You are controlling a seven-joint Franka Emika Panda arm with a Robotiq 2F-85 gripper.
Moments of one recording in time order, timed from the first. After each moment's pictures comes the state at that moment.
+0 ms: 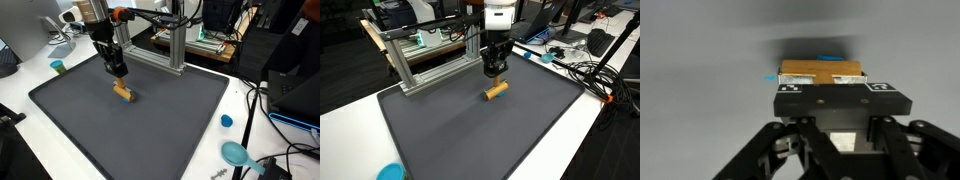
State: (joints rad) arm -0.04 0.40 -0.02 -1.85 0.08 2.31 -0.02
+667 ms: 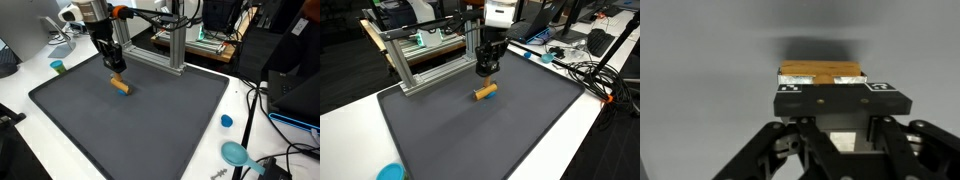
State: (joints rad) arm 0.00 0.40 -0.06 -1.83 -0.07 2.21 0.03
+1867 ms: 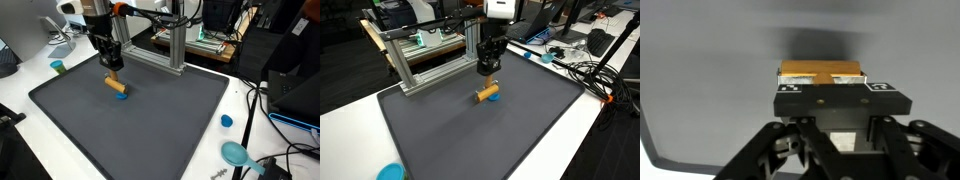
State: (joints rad) arm -0.01 0.36 -0.05 -1.88 -0.13 2.30 0.00
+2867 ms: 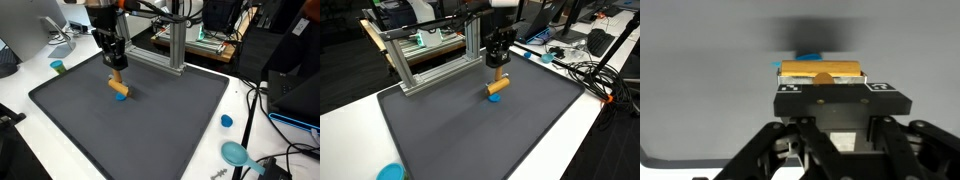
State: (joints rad) arm 0.00 0.31 -0.01 -1.91 -0.05 2.34 0.06
